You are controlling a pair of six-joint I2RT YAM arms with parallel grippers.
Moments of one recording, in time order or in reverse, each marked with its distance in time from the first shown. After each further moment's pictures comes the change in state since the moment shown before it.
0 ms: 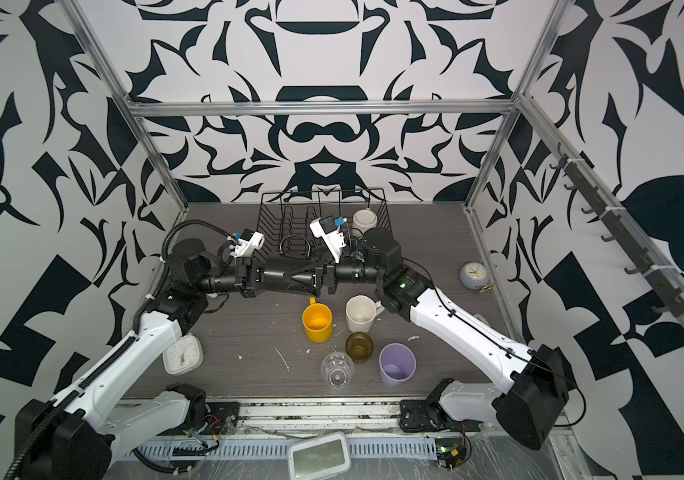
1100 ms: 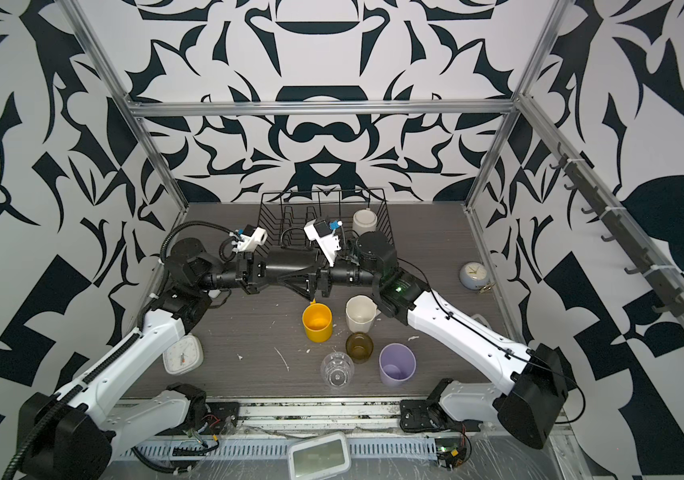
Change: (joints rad) left arm -0.021 0.022 0.000 0.169 0.001 -0.164; right arm 0.046 0.000 -0.002 0.029 0.084 -0.063
